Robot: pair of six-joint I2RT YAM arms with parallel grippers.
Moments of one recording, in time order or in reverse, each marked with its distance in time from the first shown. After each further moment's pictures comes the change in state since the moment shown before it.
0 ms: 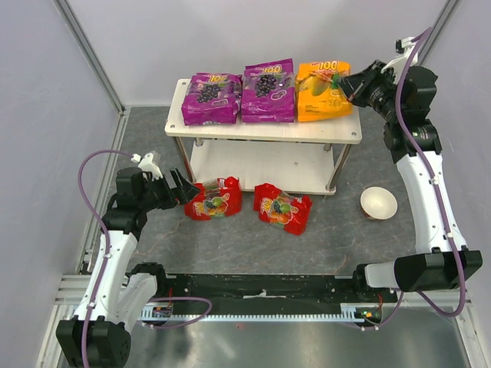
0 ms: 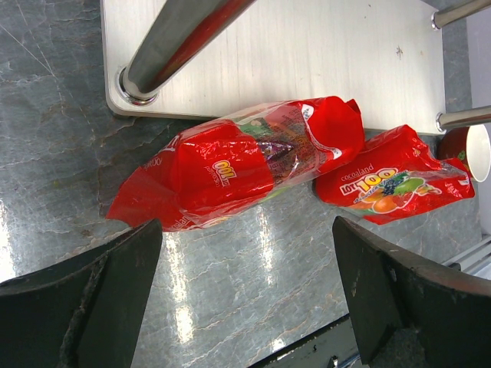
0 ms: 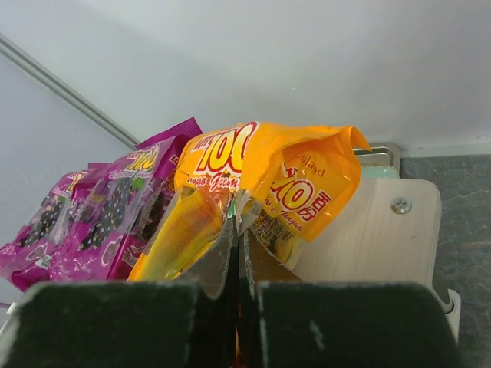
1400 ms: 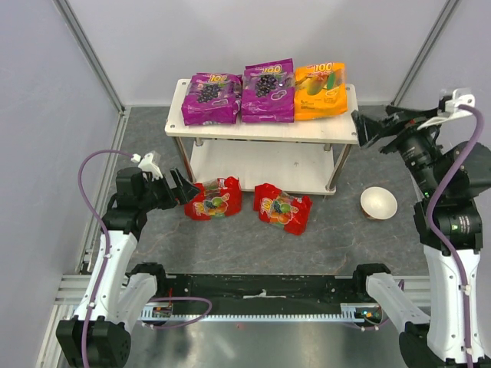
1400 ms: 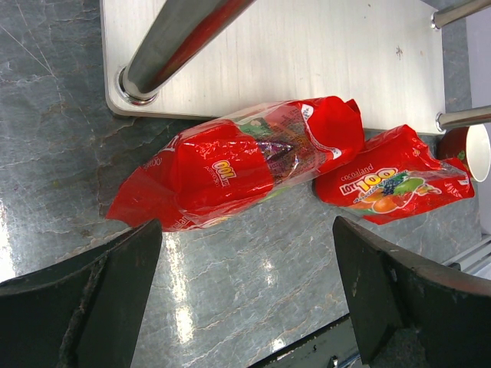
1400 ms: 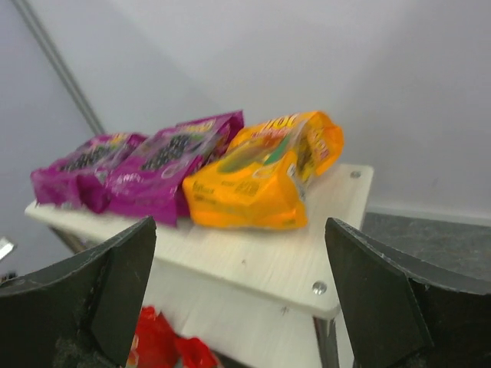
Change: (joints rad) left arm 0.000 0.000 0.000 0.000 0.001 0.000; right arm 0.000 -0.492 -0.152 -0.096 0.105 -0.246
